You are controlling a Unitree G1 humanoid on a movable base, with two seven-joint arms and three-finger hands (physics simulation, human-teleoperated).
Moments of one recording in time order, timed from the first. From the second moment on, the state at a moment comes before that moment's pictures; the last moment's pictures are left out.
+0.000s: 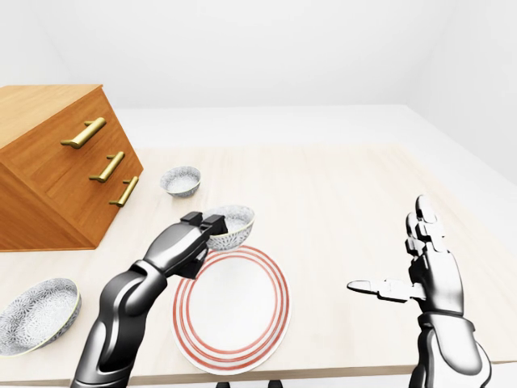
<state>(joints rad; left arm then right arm) -0.07 0.07 -0.13 -0.38 1.07 -0.09 -0.63 0.17 -0.11 -0.64 -0.40 0.03 0.09 0.39</state>
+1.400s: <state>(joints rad) 0.27 0.14 -0.30 -0.48 1.26 -0.09 -0.22 0.17 -0.11 -0.64 -0.41 0.02 0.09 0.40</state>
